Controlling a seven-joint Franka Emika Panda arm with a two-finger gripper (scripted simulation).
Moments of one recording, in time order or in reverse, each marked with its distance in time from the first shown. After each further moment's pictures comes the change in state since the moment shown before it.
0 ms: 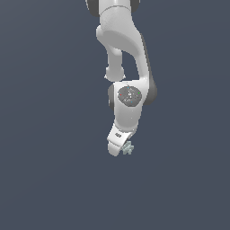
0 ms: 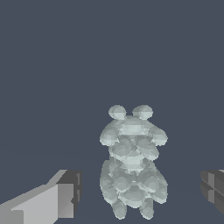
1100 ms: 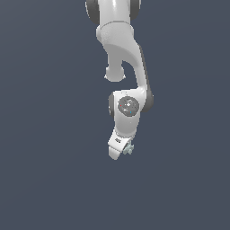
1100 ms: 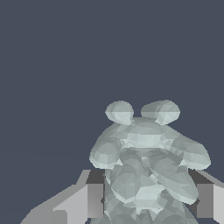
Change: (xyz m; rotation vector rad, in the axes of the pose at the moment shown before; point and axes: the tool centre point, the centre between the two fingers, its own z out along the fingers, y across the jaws) arm 0.000 0.000 0.042 0.001 0.000 -0.004
